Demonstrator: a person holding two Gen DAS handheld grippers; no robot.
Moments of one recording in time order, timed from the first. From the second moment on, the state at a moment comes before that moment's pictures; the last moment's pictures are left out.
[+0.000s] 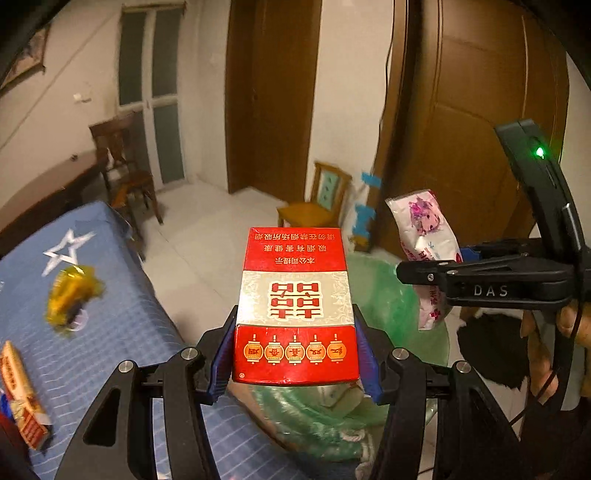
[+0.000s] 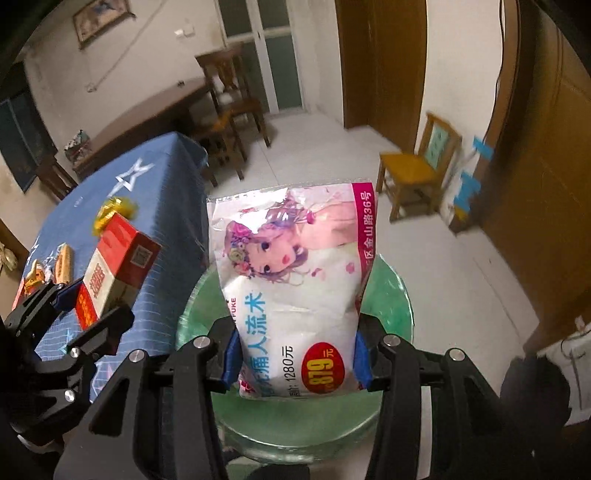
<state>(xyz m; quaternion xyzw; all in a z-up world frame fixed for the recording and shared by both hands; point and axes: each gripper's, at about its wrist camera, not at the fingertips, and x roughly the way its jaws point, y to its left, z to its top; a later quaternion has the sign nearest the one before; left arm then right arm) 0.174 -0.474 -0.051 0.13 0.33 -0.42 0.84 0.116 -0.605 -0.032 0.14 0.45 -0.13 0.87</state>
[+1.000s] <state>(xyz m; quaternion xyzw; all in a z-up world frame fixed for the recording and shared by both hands) 0.197 -0.530 -0.128 0.15 0.37 -0.41 0.82 0.114 -0.647 -0.072 0.18 0.47 -0.12 0.86</state>
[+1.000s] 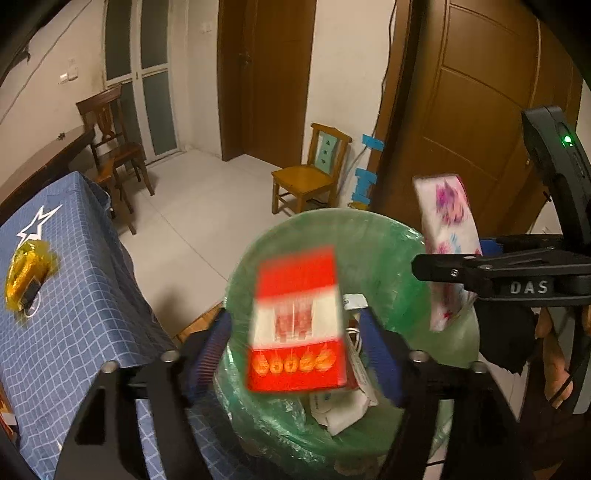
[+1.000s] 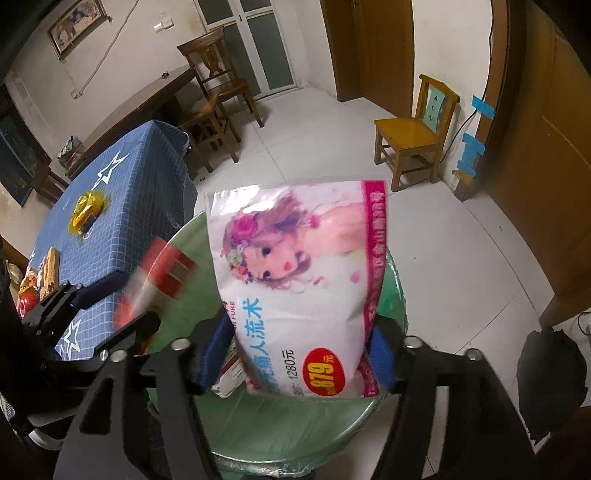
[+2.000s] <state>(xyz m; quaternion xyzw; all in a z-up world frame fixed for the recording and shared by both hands) 0.176 -0.240 -0.076 0.10 0.34 -0.33 0.88 0.028 -0.488 -0.011 0.09 0.27 -0.04 0.96</state>
